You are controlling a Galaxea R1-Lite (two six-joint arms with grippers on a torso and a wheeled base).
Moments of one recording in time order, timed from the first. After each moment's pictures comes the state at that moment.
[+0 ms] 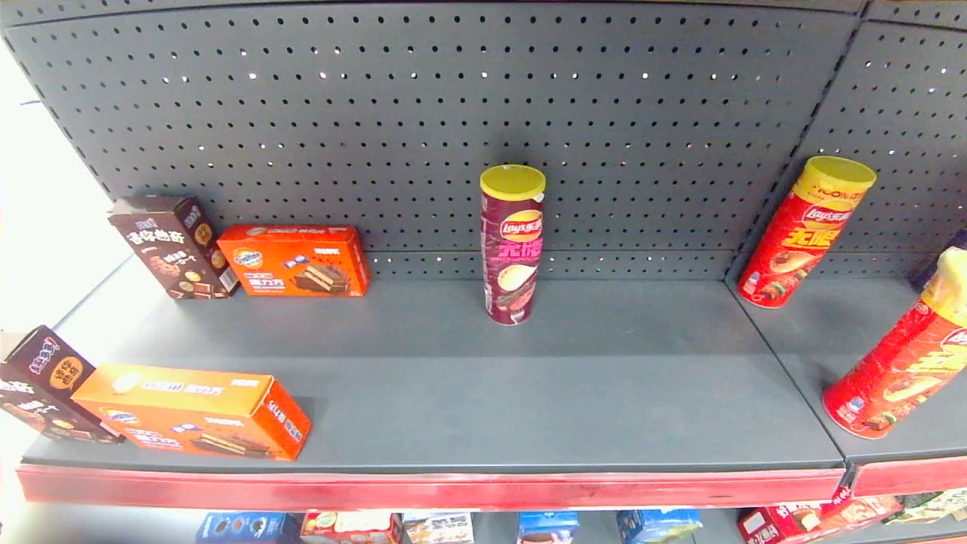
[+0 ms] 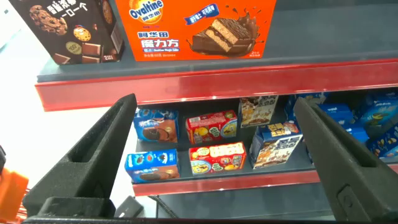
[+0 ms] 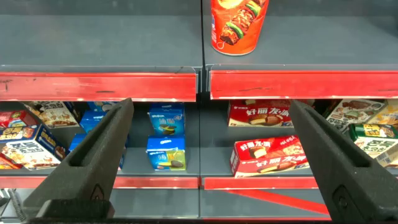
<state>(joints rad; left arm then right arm) 0.00 0.00 0.00 0.00 -0.06 0.03 0.00 0.01 0.00 0.00 0.00 0.00</state>
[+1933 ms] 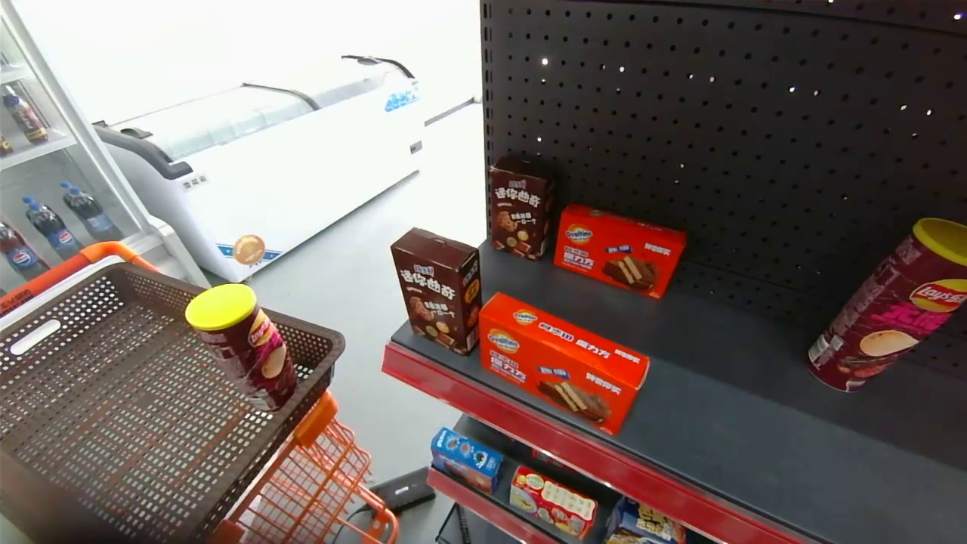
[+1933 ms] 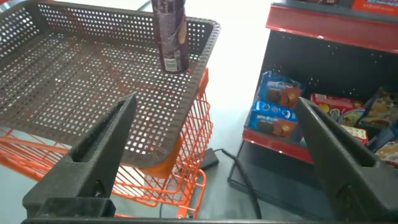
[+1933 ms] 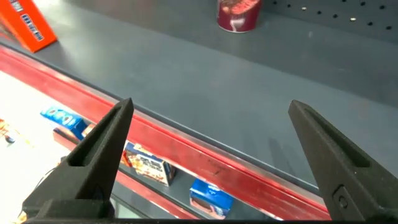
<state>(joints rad) 0.00 0.00 0.00 0.00 -0.06 0.03 0.00 0.01 0.00 0.00 -0.01 0.00</state>
